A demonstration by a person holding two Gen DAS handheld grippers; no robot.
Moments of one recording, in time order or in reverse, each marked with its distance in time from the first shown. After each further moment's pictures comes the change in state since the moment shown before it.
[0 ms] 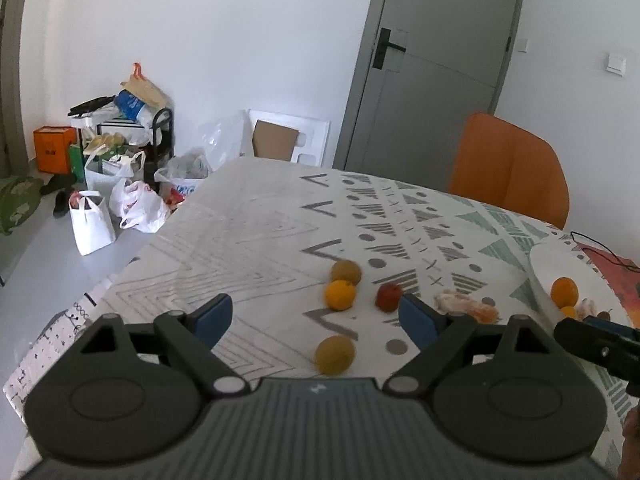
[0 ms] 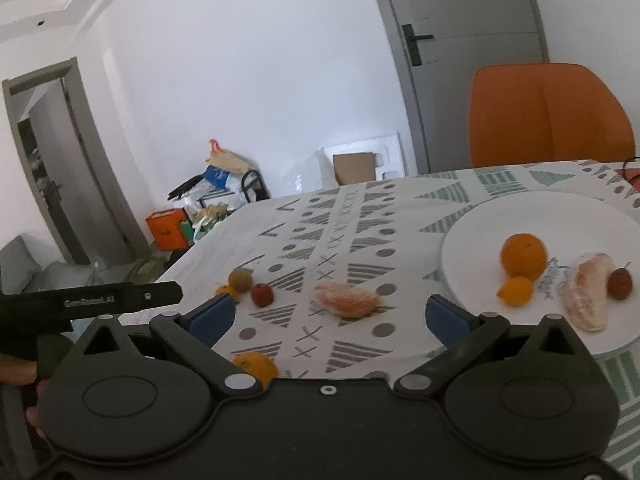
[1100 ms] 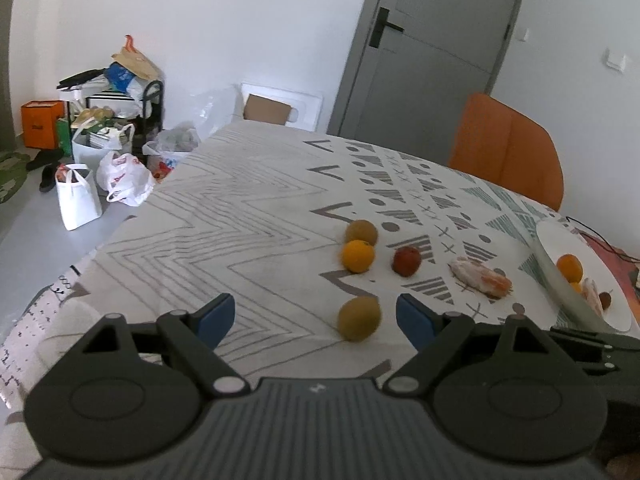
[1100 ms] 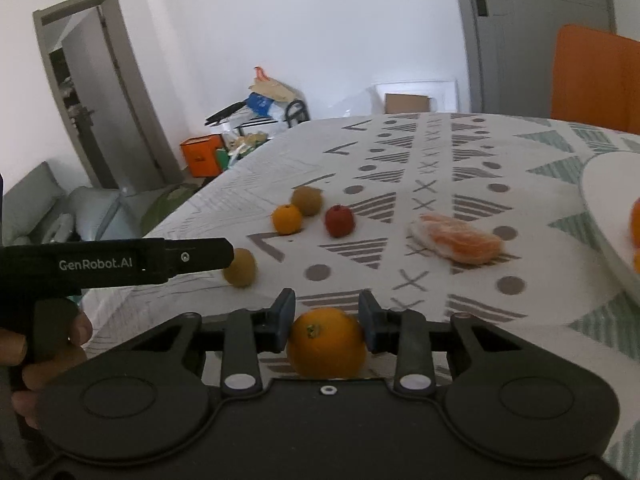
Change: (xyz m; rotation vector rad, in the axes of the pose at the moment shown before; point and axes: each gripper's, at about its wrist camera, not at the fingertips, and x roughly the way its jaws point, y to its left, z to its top) left arm 0.019 0.018 -0.016 -0.016 0.070 -0.056; right arm 0.056 0.044 -0.023 -0.096 0.177 0.083
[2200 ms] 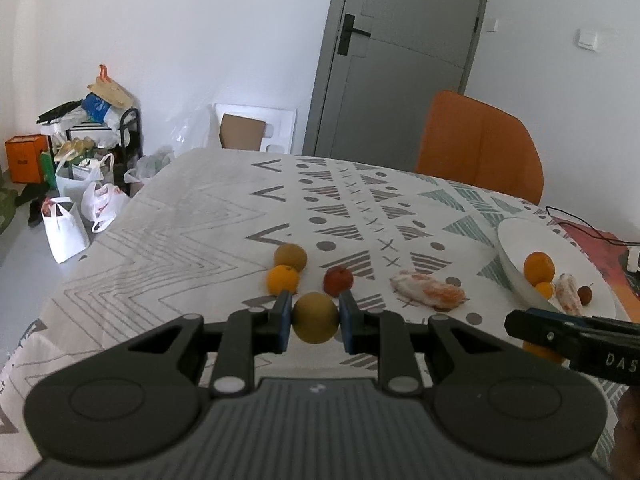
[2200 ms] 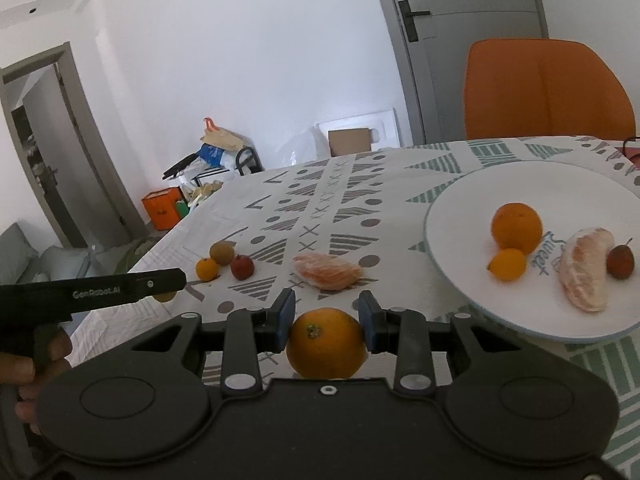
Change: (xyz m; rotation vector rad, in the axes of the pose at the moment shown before) left arm -0.004 -0.056 0.007 0.088 -0.041 -0.011; right arm -0.059 -0.065 0.002 0.121 -0.121 -0.091
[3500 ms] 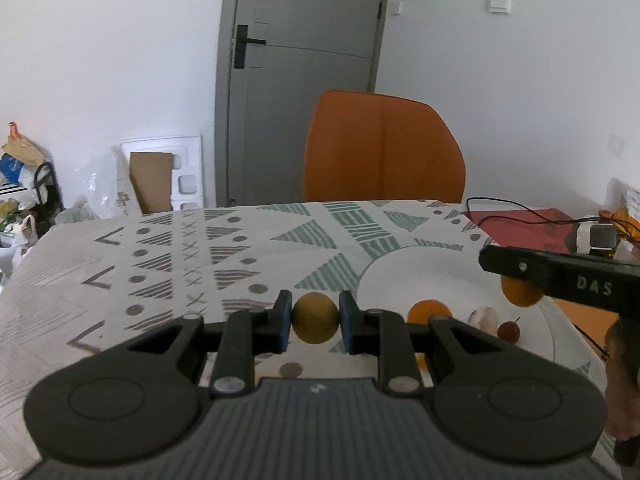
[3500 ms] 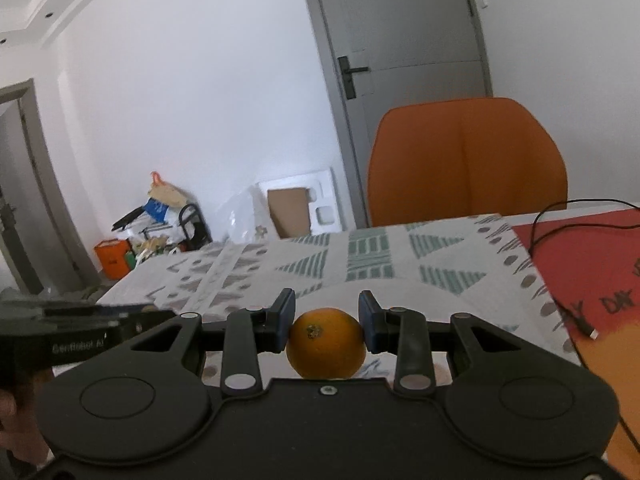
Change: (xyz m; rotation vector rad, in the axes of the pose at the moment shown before) left arm 0.056 -0.136 0.048 0.182 -0.023 -0.177; right arm -0.025 -0.117 0.070 0.018 -0.157 -0.136
